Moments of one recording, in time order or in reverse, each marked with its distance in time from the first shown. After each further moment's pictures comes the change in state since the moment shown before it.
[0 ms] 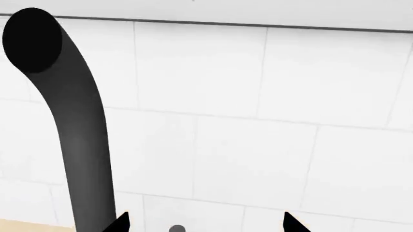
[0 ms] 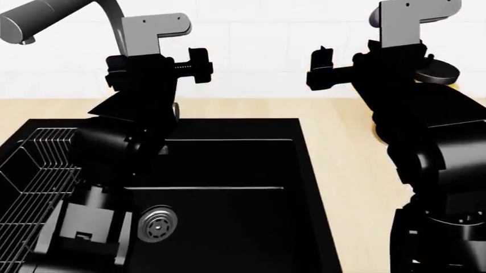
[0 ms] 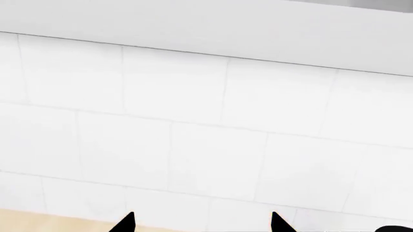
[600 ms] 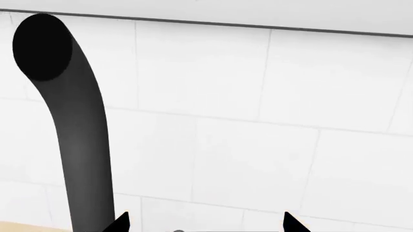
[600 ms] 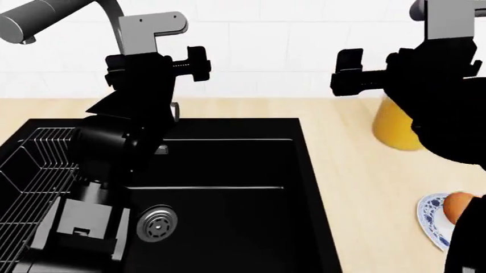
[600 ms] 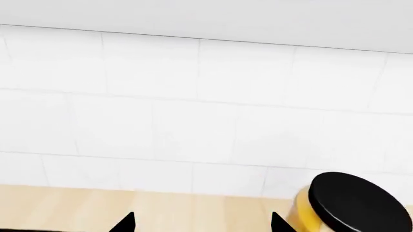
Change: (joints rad) left arm -0.017 -0.013 0.010 -0.053 -0.028 0.047 0.016; right arm 0.097 0.203 0.074 -0.137 0.789 0.322 0.618
